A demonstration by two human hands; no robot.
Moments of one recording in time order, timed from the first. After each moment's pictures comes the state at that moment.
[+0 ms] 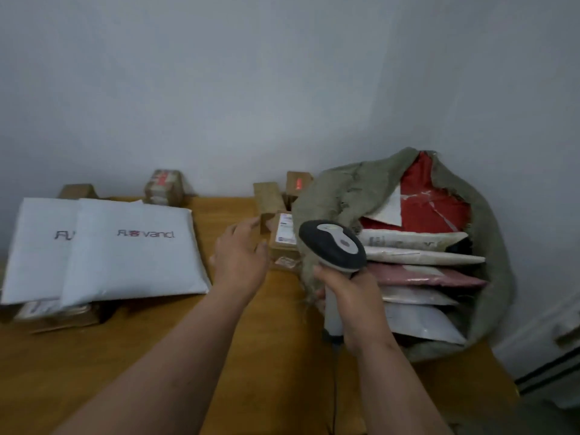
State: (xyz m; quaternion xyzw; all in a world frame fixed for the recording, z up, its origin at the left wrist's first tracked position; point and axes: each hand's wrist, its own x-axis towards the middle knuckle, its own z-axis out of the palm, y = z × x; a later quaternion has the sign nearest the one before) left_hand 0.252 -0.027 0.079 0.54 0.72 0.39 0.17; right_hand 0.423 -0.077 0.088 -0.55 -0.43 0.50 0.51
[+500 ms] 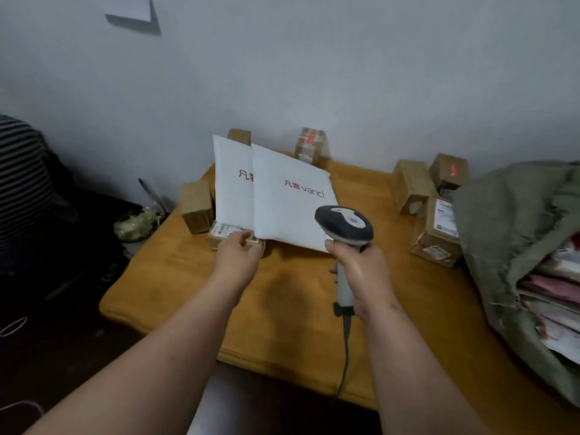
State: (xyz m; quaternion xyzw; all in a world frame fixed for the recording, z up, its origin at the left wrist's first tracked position) left_hand -0.057 -0.157 0.009 0.29 0.78 0.46 0.31; right_hand 0.134 -0.103 0.043 -0.54 -0.50 0.57 0.37
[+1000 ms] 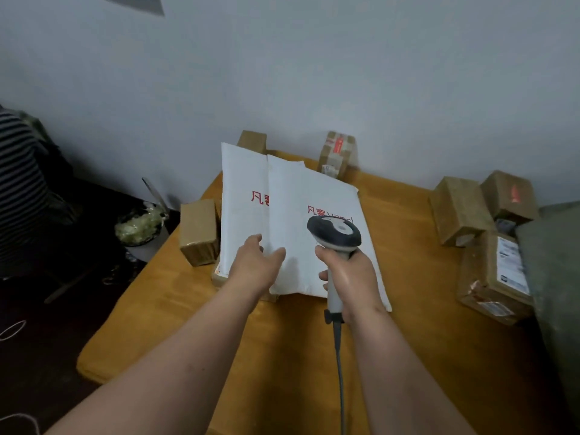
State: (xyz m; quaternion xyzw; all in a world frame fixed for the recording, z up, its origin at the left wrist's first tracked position) left_hand -0.122 -0.041 -0.008 0.26 0.81 0.38 0.36; right_hand 0.022 0.012 0.001 -0.56 -0.49 0.59 0.32
